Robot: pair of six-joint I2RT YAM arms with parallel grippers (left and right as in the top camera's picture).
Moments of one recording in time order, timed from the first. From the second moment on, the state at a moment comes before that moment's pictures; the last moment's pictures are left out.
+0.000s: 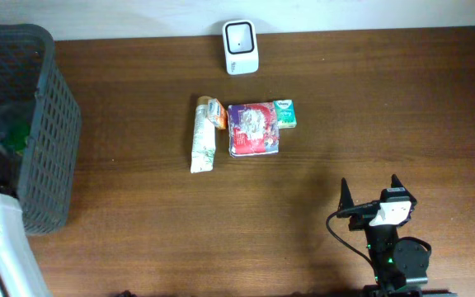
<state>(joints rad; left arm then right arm) 0.49 1.33 1.45 -0.69 -0.38 -0.11 0.02 0.01 0.01 -0.08 0.00 -0.03</state>
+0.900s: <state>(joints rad) 0.70 1.68 1.33 -0.72 -0.30 0.73 0.02 0.01 0.01 -0.08 0.00 -0.03</state>
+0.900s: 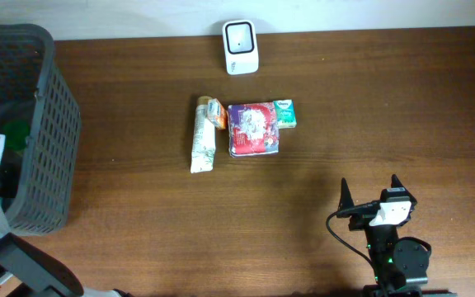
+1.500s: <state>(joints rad) 0.72 1.92 1.32 -0.62 -0.35 0.83 0.02 0.01 0.01 -0.08 0.00 -0.03</state>
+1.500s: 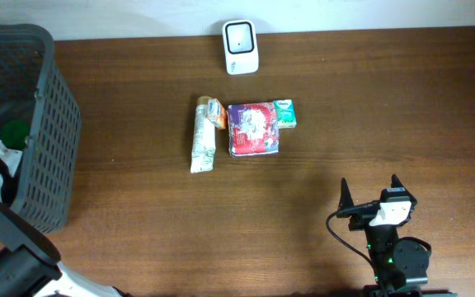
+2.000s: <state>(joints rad) 0.73 1.96 1.32 -0.55 -0.42 0.74 0.02 0.01 0.01 -0.08 0.00 -0.03</state>
